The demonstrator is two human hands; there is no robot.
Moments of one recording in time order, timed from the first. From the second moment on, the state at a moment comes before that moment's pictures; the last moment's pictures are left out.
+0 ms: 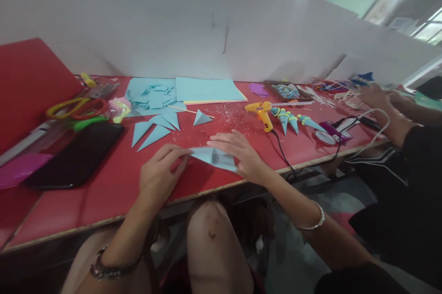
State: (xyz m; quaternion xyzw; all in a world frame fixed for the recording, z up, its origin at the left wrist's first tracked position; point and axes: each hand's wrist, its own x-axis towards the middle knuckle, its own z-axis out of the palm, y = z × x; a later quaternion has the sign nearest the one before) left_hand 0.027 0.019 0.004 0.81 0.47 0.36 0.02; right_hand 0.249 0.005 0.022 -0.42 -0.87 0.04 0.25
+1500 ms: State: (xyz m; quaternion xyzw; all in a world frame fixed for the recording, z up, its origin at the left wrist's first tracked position) left_hand 0.031 0.013 -0.005 0.90 0.42 0.12 0.00; right_hand 0.243 0.020 -0.009 -0.38 -0.87 0.19 0.27
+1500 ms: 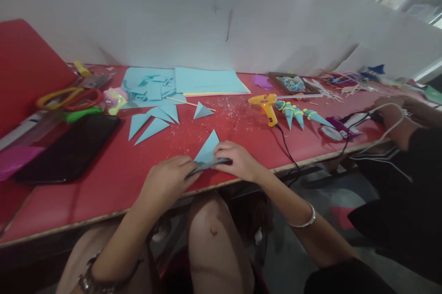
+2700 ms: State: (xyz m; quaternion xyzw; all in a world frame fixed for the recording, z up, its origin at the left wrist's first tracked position) left_hand 0.034 0.017 0.005 0.85 0.52 0.11 0.07; right_hand 0.233 0.015 -0.012 -0.54 -0.77 0.19 0.28
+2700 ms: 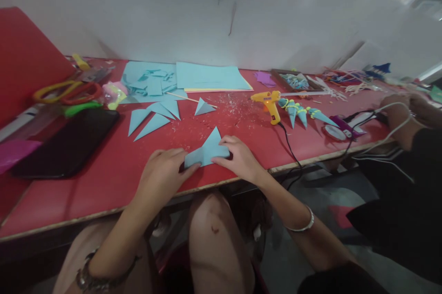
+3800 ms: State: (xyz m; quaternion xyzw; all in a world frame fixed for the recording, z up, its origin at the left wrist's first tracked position) left_hand 0.017 0.020 -0.012 0.92 0.37 0.12 0.05; right_hand 0.230 0.016 -0.011 -0.55 -0.79 0.15 0.22
